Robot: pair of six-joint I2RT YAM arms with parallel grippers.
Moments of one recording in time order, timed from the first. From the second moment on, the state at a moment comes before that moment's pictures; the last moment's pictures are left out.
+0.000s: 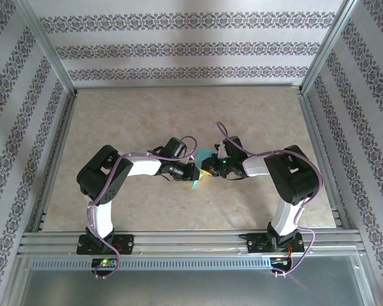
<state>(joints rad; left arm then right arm) -0.62 1.91 0.97 -0.05 0.60 -0.58 0.42 1.80 0.71 0.20 -0.66 0.88</state>
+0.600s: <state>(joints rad) -0.60 1.83 0.89 -0.08 0.58 -0.65 0.42 1.81 0.73 0.16 -0.66 0.86</state>
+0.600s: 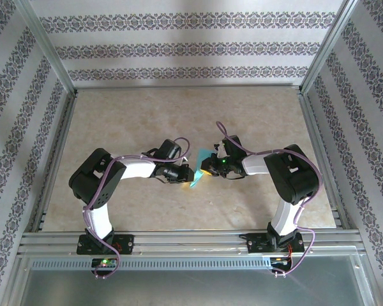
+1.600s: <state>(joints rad) -0.60 1.82 0.86 -0.05 0.64 -0.74 0.42 1.81 0.74 0.15 -0.66 0.86</state>
